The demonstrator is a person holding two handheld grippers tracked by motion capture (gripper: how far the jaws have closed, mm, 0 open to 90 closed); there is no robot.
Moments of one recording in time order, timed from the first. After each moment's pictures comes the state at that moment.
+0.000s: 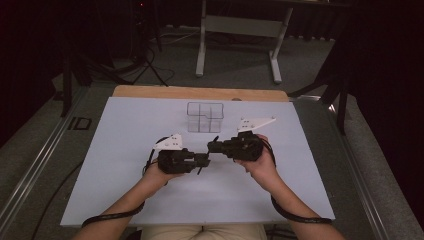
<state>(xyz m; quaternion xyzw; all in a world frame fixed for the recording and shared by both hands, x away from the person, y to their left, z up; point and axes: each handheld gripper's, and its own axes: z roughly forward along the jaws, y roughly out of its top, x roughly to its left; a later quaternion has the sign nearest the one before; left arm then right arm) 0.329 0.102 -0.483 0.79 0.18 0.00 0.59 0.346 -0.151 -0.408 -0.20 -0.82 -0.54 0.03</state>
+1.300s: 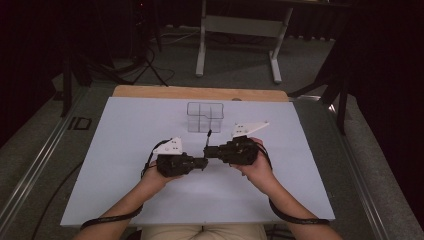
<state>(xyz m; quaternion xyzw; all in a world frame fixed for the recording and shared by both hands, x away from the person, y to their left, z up) 0.322 0.103 -0.487 0.80 0.17 0.02 0.57 0.343 -0.141 -0.423 -0.19 -0.83 -0.53 0.04</state>
